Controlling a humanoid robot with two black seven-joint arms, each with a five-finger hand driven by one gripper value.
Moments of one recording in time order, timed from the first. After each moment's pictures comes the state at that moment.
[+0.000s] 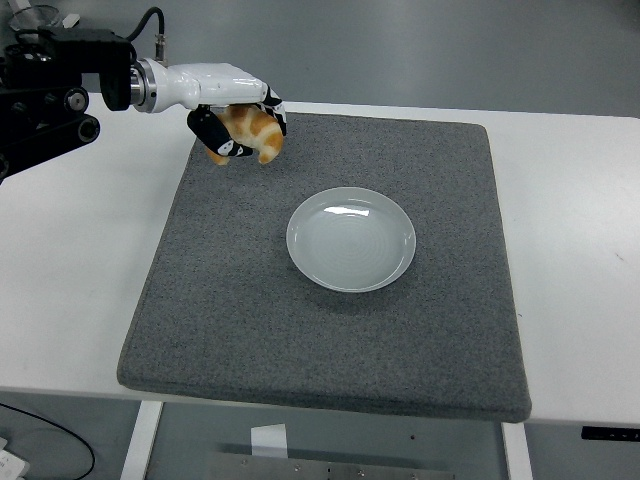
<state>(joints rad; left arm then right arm) -1.43 0.66 0.07 -1.08 1.33 -0.11 -0.36 0.02 0.00 -0.06 0.12 0.08 -0.06 0.18</state>
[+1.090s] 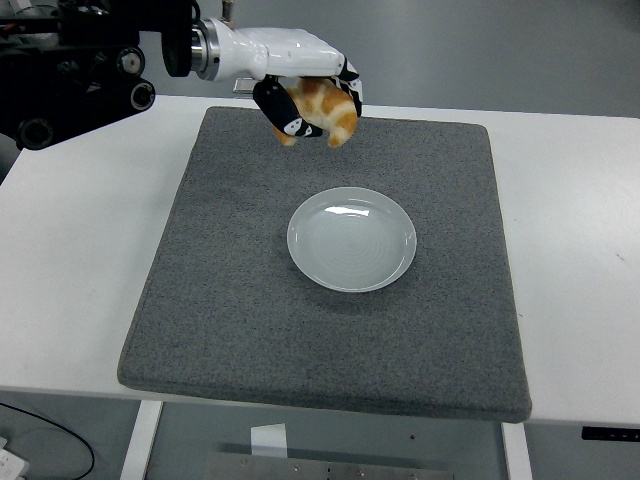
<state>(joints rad) -1.53 0.51 0.07 -1.11 1.29 -0.13 -0.36 0.02 0.00 -0.06 0.12 0.08 -0.06 0.18</state>
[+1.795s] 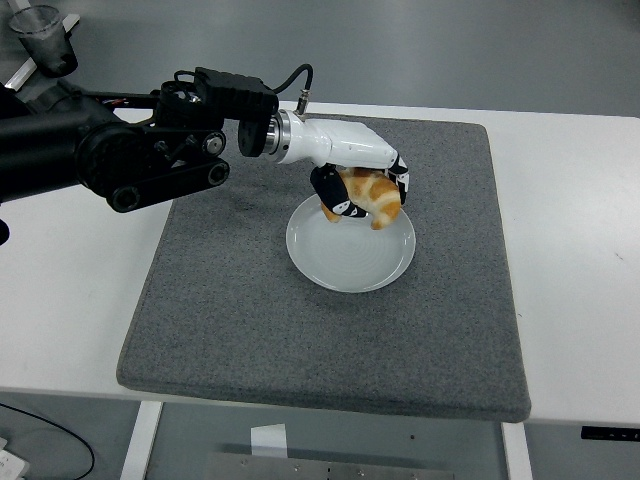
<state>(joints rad) -1.41 0.32 0.09 -1.04 1.36 -0.12 -0.36 0.02 0.00 -0.06 0.12 0.08 -0.06 0.18</state>
